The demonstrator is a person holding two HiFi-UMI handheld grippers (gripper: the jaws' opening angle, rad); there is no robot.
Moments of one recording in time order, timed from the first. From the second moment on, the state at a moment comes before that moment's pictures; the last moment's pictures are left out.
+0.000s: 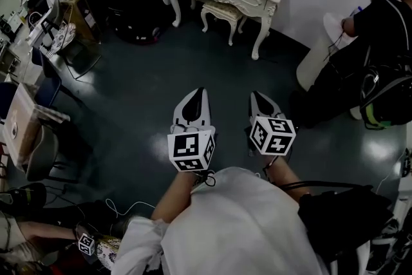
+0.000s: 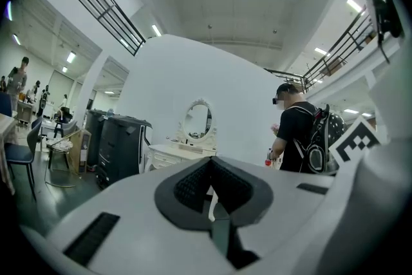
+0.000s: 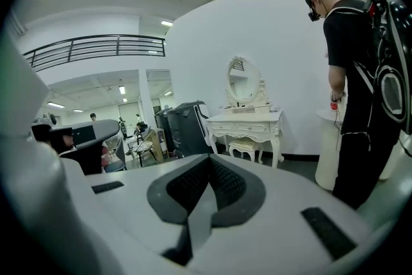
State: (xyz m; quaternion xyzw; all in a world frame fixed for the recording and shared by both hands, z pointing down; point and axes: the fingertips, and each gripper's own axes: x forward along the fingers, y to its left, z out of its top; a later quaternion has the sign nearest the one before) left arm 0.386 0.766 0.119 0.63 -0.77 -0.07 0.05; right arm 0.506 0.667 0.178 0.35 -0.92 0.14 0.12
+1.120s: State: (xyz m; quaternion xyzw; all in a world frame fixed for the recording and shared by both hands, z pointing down) left arm 0.330 0.725 0.156 0.62 -0.78 -0.06 0.07; right arm 0.476 0.627 0.218 0.37 -0.91 0.15 0.14
